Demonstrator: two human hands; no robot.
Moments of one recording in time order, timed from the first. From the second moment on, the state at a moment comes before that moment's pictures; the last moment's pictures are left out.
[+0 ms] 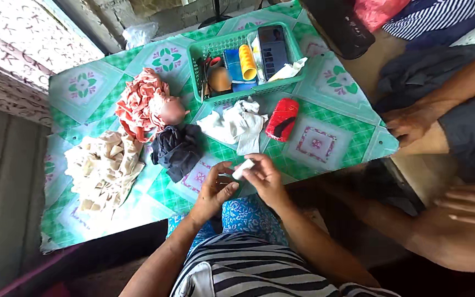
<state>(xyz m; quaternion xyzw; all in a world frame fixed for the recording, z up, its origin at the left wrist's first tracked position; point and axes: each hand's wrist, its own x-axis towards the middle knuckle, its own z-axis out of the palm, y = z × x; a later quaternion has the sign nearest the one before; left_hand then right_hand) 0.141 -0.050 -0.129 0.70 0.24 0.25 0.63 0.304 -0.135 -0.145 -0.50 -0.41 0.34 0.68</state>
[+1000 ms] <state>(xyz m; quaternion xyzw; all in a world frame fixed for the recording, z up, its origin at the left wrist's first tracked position) -0.007 0.022 -0.148 0.83 0.44 0.27 0.19 0.384 -0.103 -0.117 -0.76 -0.42 0.01 0.50</state>
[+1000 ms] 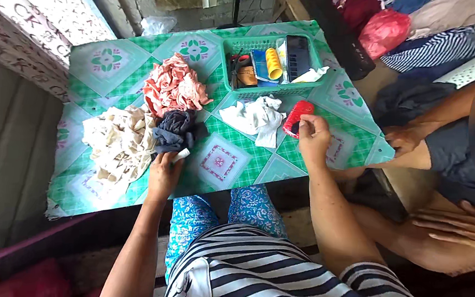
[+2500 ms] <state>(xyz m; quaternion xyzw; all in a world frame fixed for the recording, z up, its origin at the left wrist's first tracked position) 0.007 -0.021 -0.183 0.81 0.35 0.39 0.27 0.358 0.123 -0.047 -0.82 -0.55 0.12 0.10</state>
